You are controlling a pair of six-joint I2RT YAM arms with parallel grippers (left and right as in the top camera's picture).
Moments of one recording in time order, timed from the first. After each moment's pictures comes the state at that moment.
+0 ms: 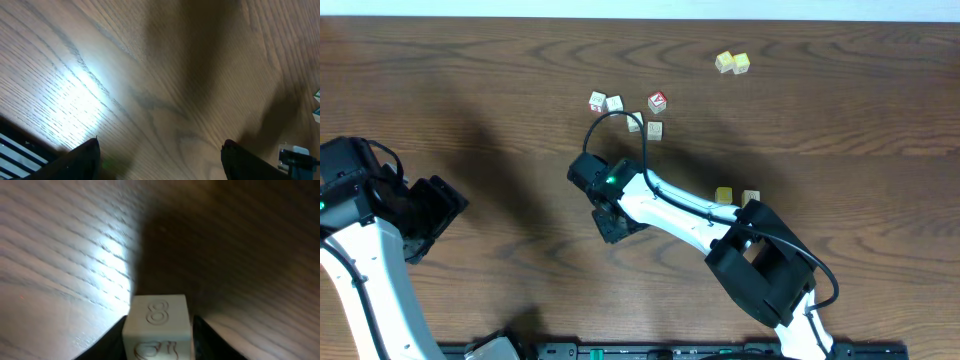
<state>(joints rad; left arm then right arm) 0.52 1.26 1.20 -1.28 0.17 -0.36 0.91 2.13 1.54 -0.92 -0.02 0.46</state>
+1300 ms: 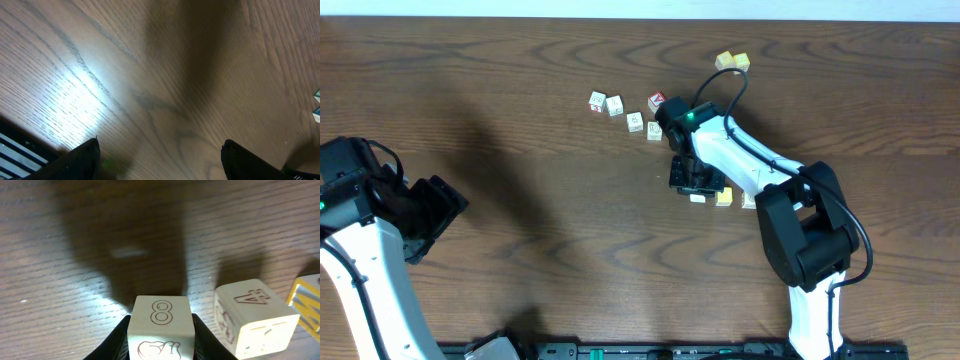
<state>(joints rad) 0.52 1.26 1.20 -1.29 0.17 -0.36 0.52 2.13 1.54 -1.10 0.07 0.71</state>
